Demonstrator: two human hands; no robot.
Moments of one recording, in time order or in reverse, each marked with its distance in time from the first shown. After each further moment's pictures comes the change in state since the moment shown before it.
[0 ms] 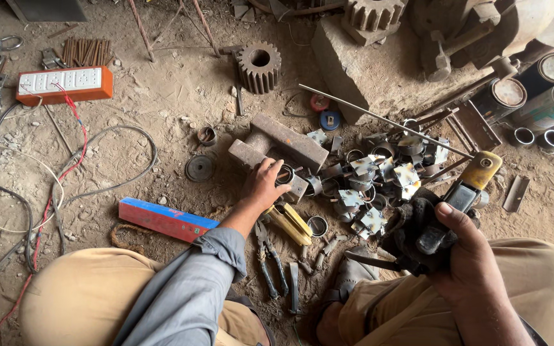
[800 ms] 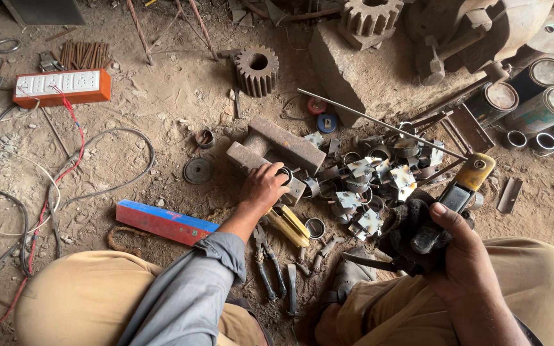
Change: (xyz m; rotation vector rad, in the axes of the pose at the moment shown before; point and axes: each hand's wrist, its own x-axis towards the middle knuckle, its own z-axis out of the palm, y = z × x) left_hand -0.001 0.002 0.006 0.298 0.004 0.197; right_hand -0.003 0.000 0.005 -0.010 0.017 -0.007
